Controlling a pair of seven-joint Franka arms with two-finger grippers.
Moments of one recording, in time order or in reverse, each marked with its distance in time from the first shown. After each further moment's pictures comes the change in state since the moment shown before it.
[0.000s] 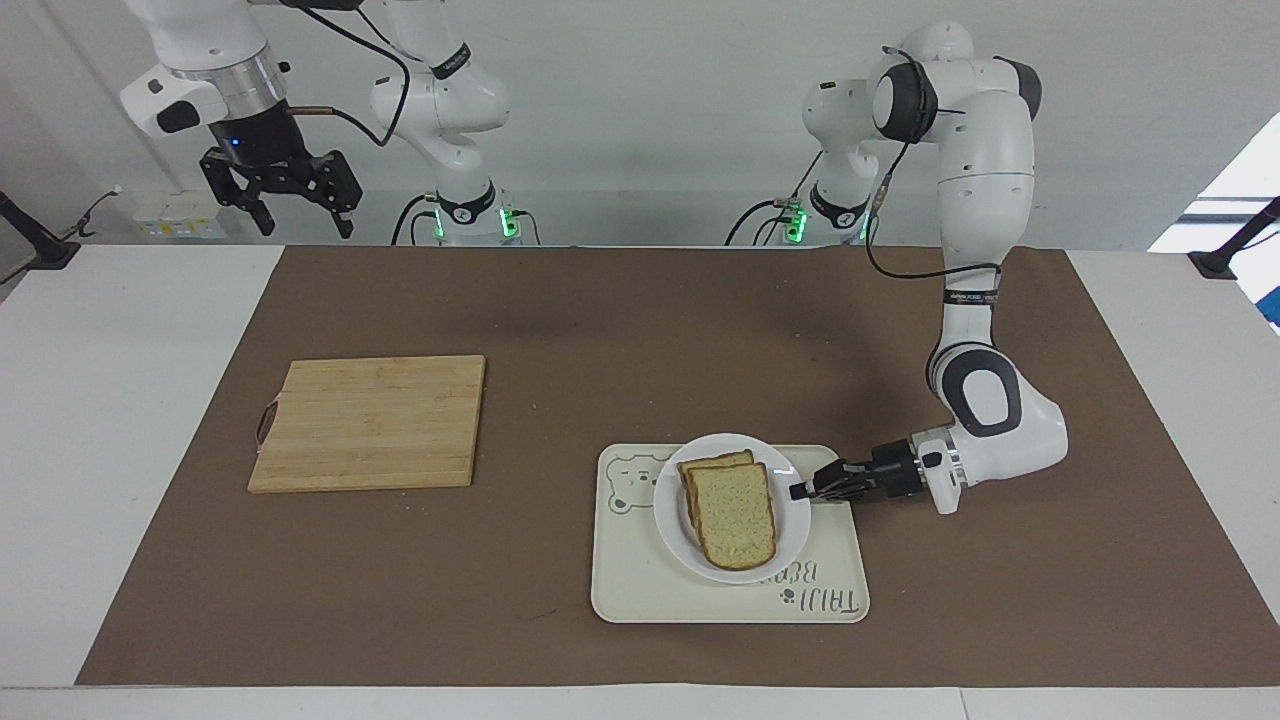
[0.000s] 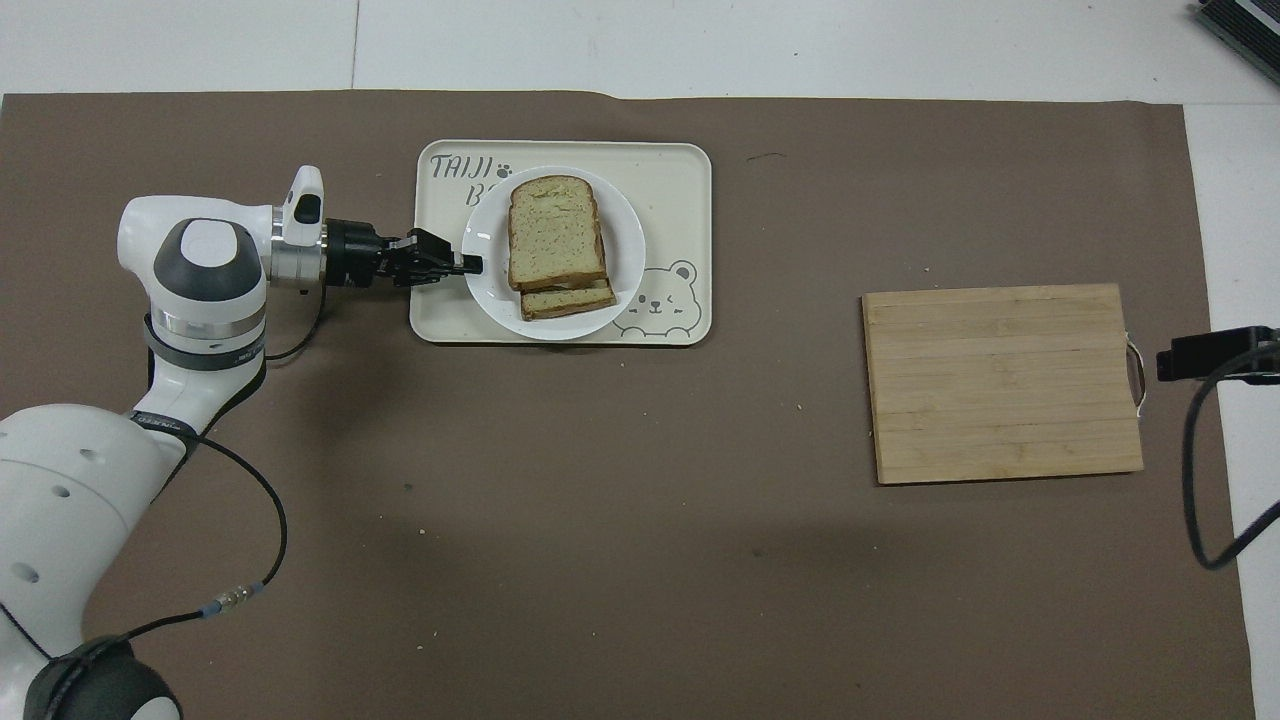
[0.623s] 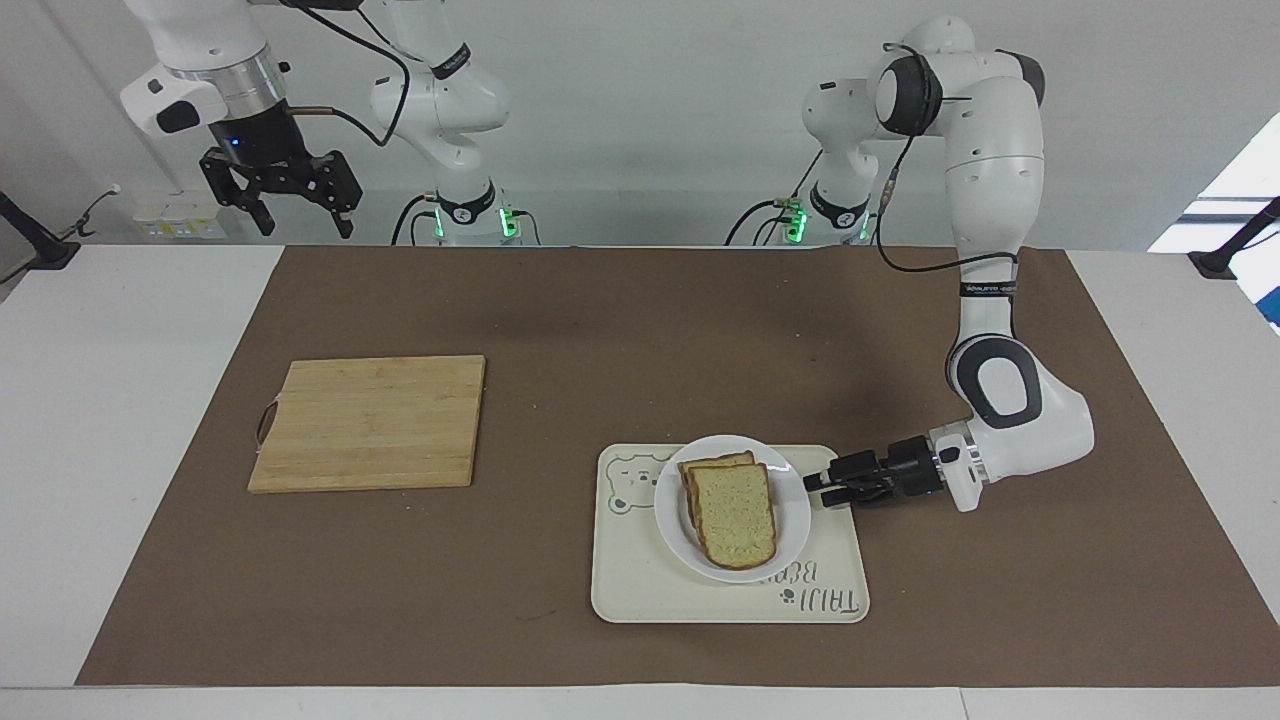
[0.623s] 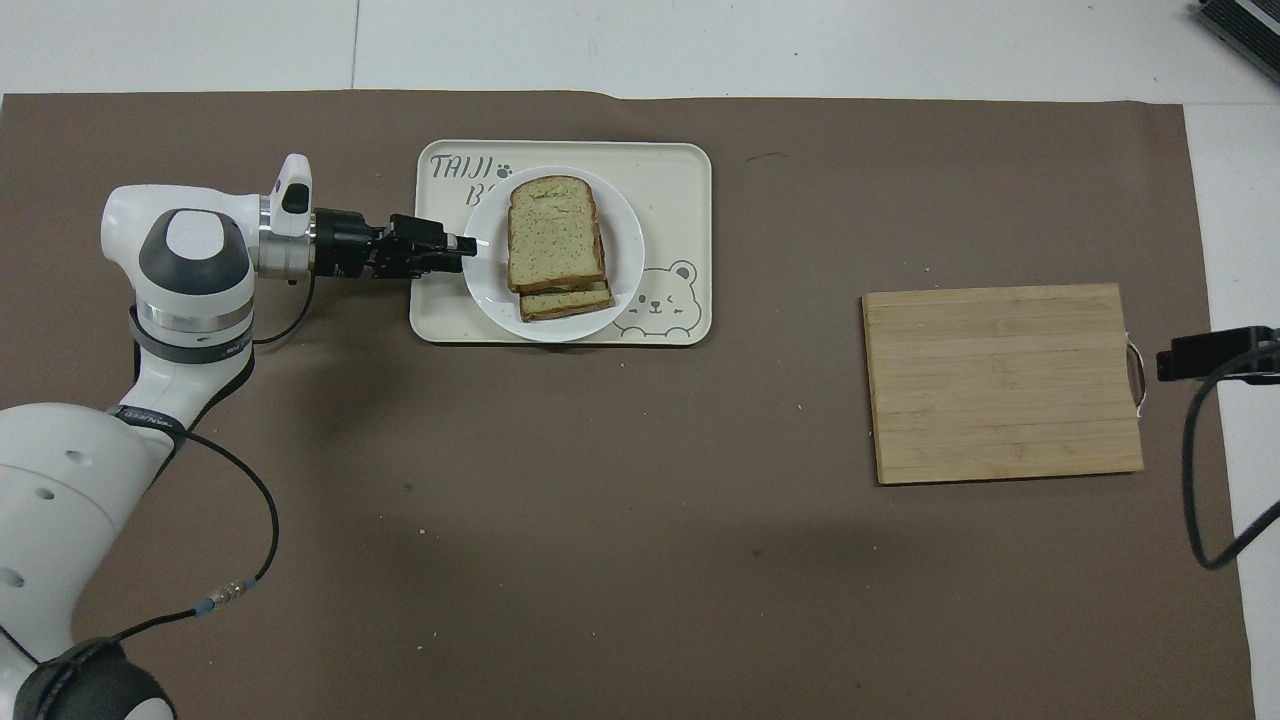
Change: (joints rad) left arm 0.011 -0.059 0.000 0.040 0.107 0.010 -0.106; right arm 0.000 0.000 0.000 0.000 0.000 0.000 0.000
